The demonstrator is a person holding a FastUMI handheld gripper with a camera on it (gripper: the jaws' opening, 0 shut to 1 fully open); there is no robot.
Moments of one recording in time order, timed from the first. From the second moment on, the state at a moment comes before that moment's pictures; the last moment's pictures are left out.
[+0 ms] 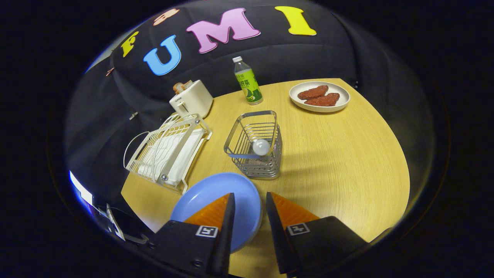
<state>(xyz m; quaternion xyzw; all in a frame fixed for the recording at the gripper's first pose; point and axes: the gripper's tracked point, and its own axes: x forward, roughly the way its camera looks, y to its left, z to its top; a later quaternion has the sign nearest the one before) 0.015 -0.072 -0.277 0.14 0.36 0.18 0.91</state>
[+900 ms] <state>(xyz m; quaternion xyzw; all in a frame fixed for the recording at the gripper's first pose) 0.089 -0.068 -0.217 -0.01 0.10 0.25 0.96</state>
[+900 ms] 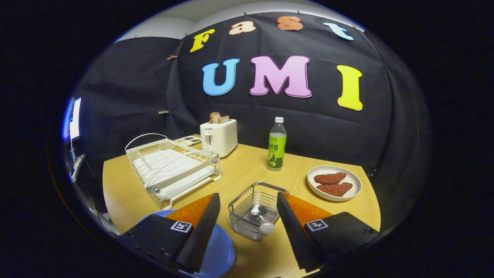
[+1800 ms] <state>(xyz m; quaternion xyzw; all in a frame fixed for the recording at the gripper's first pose) 0.107 -0.071 -0.236 0.00 0.14 0.23 0.96</state>
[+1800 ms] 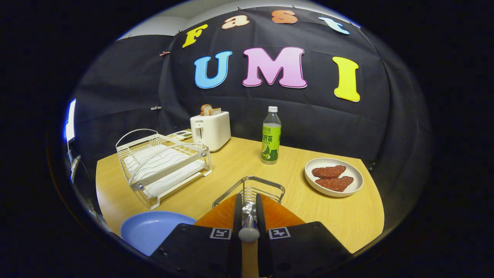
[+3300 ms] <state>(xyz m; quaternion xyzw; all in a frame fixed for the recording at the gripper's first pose) 0.030 -0.032 -0.082 0.03 0.09 0.34 0.94</state>
